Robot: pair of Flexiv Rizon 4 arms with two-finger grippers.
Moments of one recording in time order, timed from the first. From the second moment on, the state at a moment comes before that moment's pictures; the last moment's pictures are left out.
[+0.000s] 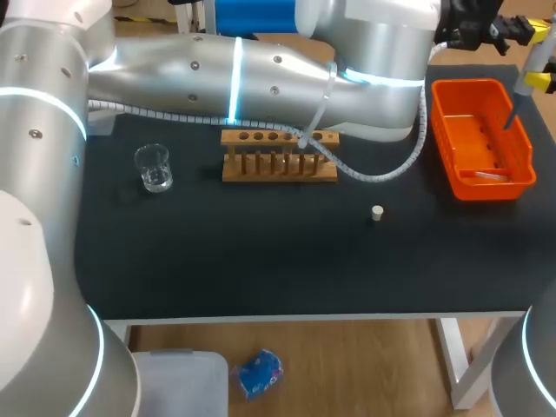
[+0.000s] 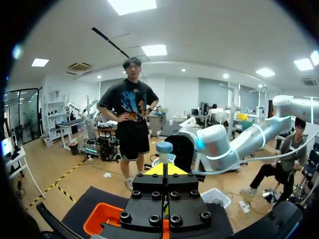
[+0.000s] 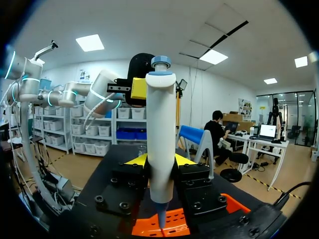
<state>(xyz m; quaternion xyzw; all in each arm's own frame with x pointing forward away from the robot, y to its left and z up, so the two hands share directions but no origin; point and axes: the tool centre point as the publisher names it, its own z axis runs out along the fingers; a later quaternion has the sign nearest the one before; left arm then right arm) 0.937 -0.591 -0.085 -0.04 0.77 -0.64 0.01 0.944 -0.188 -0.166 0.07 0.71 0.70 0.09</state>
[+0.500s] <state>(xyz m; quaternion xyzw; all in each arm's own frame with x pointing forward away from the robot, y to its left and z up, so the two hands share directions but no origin) 0.942 -0.587 -0.057 -0.02 0.77 -0.64 0.06 0.945 -0.187 -0.160 0.07 0.71 0.70 0.09</state>
